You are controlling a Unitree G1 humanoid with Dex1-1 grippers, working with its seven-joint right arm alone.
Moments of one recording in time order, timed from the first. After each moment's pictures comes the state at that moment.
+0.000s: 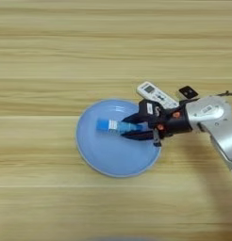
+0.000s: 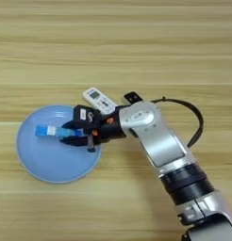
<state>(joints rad) -0.35 -0.57 0.26 -0.04 0.05 0.24 1.22</state>
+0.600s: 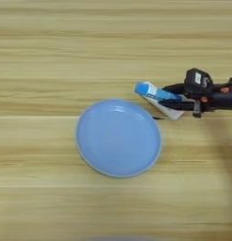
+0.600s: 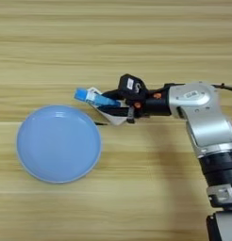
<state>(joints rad) -0.40 -0.70 0.05 0.16 0.10 0.13 1.25</state>
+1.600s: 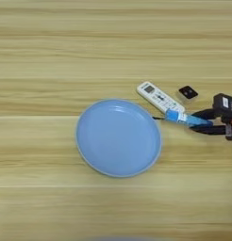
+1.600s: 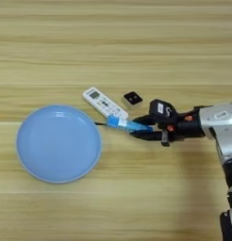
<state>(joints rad) -0.41 -0.77 0.05 0.67 0.03 -0.24 1.42</state>
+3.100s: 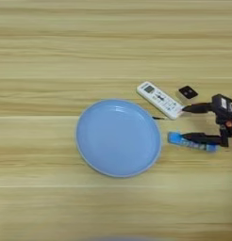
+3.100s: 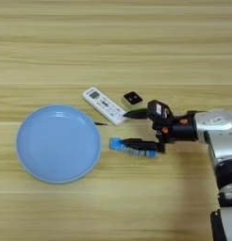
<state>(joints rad) -0.42 -0.71 0.01 0.66 0.18 -0.23 1.45</state>
